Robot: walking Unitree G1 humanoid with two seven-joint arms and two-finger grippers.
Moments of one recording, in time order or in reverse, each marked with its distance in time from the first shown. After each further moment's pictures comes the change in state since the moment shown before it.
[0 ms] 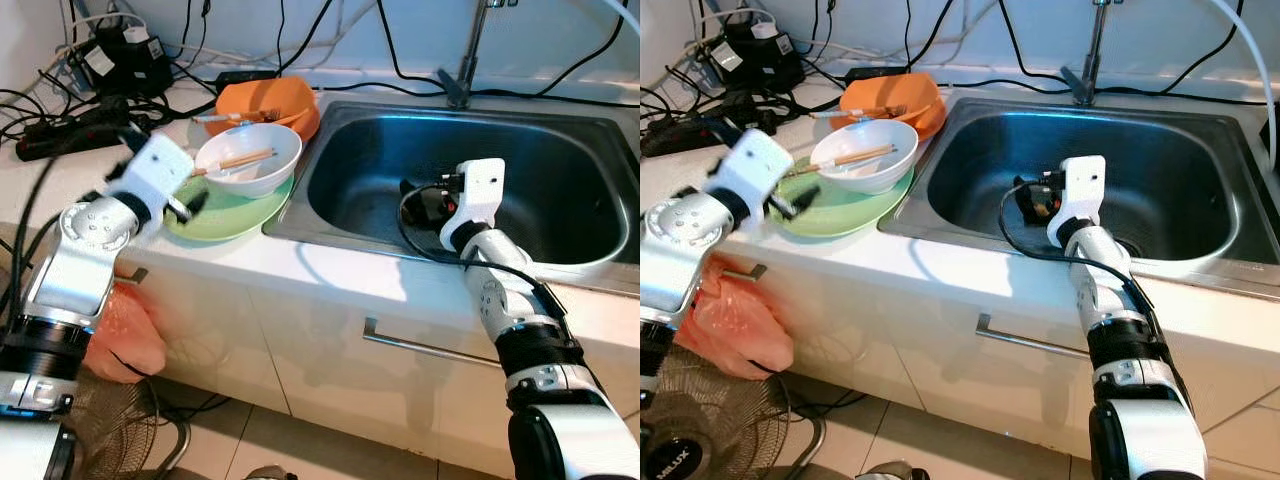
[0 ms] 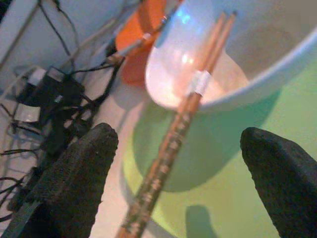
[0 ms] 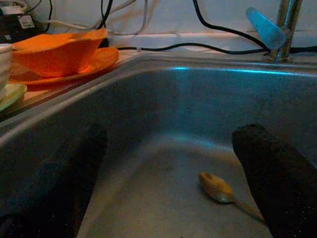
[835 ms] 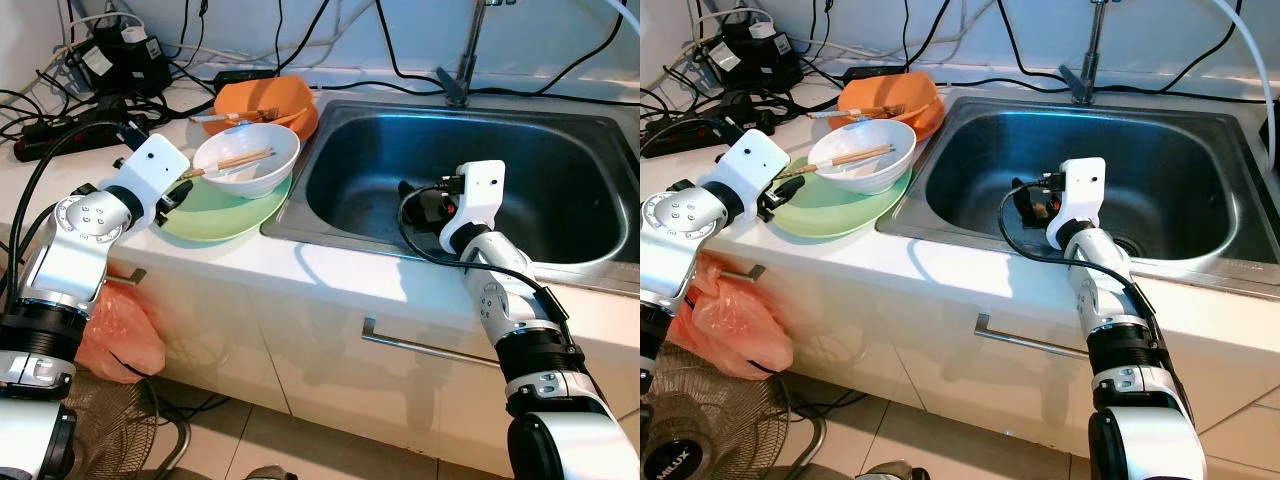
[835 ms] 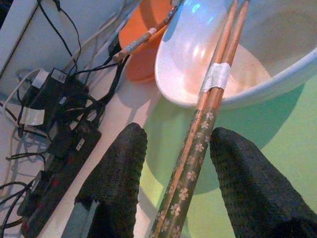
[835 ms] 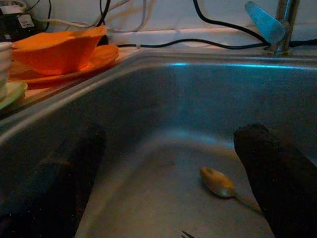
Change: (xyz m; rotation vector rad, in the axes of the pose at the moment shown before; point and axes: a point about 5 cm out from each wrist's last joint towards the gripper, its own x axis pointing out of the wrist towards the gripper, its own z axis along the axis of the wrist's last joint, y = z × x) left arm 0.007 0.013 -0.004 0.043 -0.001 0.013; right arm -0.003 0.001 0.000 0.012 0.007 -0.001
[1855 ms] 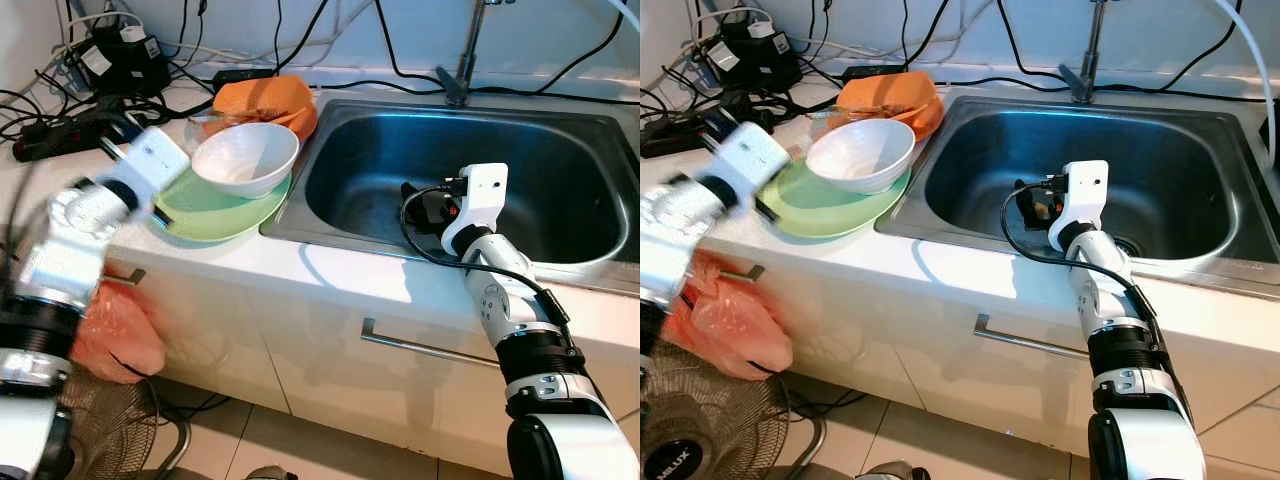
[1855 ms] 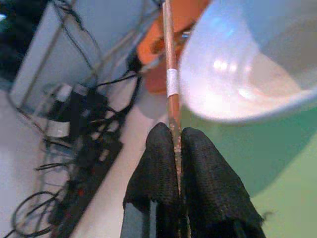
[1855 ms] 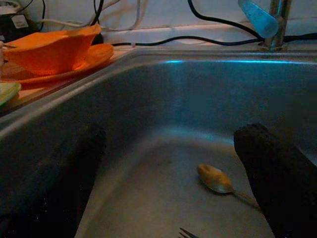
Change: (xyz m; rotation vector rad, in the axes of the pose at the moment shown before) left arm -0.004 0.015 0.006 0.062 -0.030 0.067; right arm -0.001 -0.001 -0.001 0.012 0.001 -0.013
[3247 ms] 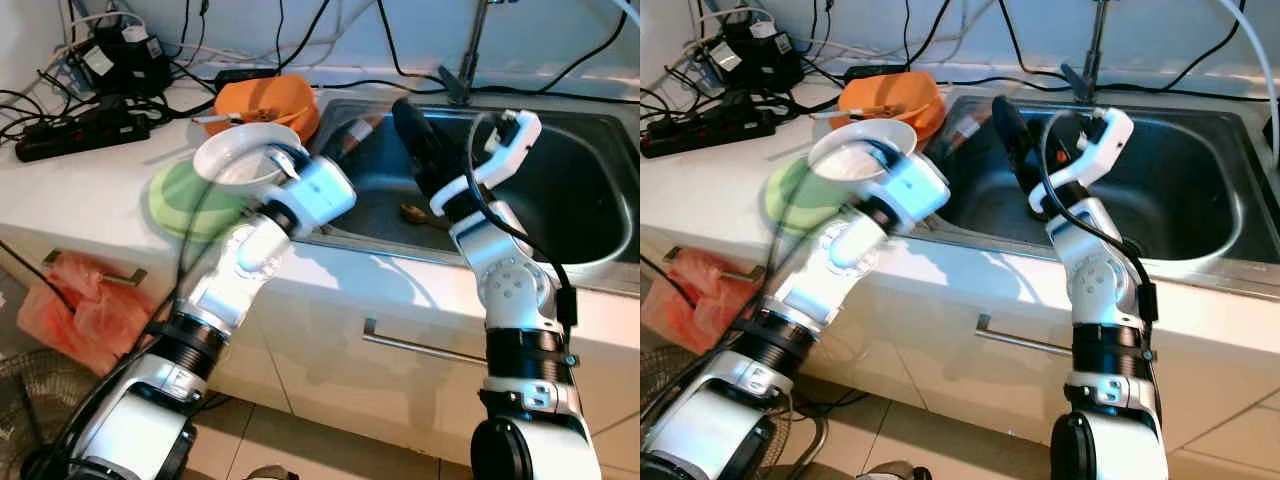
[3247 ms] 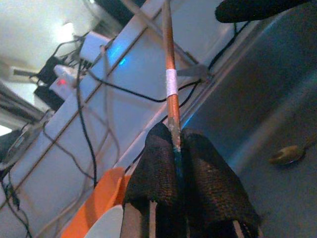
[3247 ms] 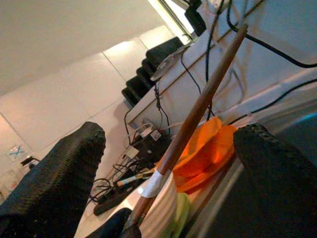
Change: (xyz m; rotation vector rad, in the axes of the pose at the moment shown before) left arm 0.022 -0.144 0.117 -0.003 -0.596 -0.068; right arm -0.011 0.043 0.068 0.634 -0.273 0.324
